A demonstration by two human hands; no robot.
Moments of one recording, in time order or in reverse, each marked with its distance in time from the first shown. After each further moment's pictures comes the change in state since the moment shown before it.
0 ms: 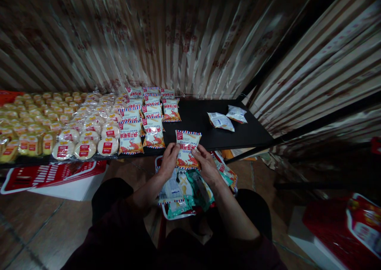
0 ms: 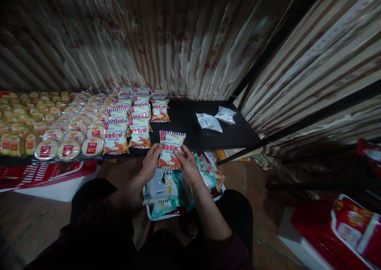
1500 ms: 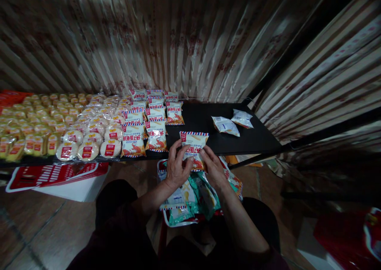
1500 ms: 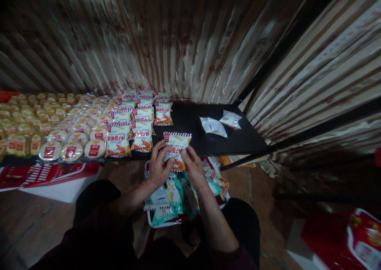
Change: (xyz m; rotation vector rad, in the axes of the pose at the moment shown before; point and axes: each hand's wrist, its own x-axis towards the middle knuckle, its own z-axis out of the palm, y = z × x) left_hand -0.007 -0.006 0.005 0.614 0.054 0.790; right_hand 0.004 -0.014 -0.001 -0.078 0.080 -0.073
